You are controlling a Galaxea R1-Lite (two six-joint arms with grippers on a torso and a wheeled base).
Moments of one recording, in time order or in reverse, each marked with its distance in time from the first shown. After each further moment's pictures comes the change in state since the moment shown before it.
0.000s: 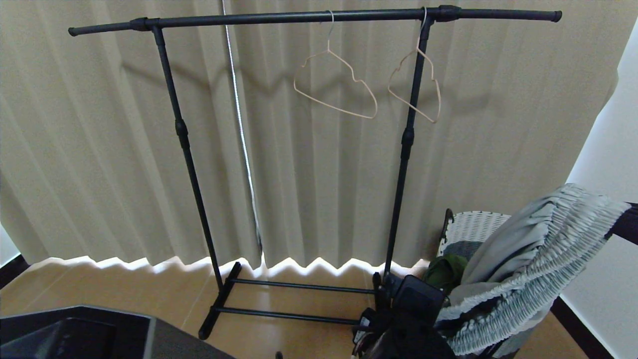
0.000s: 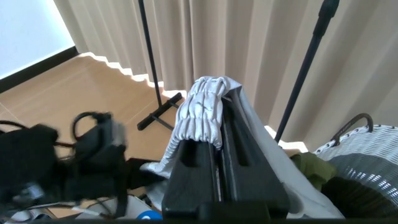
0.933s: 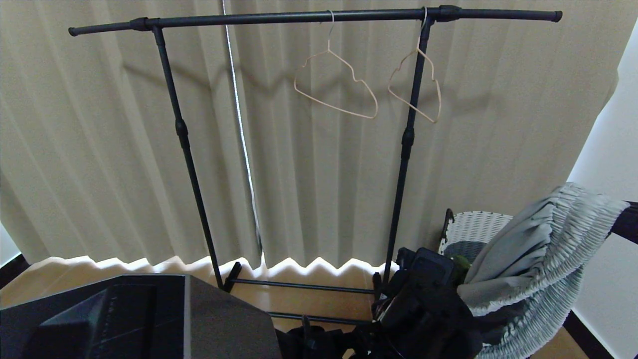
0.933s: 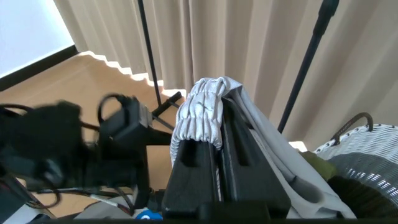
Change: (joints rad) left arm 0.051 0.081 -0.216 0.130 -0.123 -0.045; right arm 0.000 0.000 -0.002 -0.006 0.000 -0.002
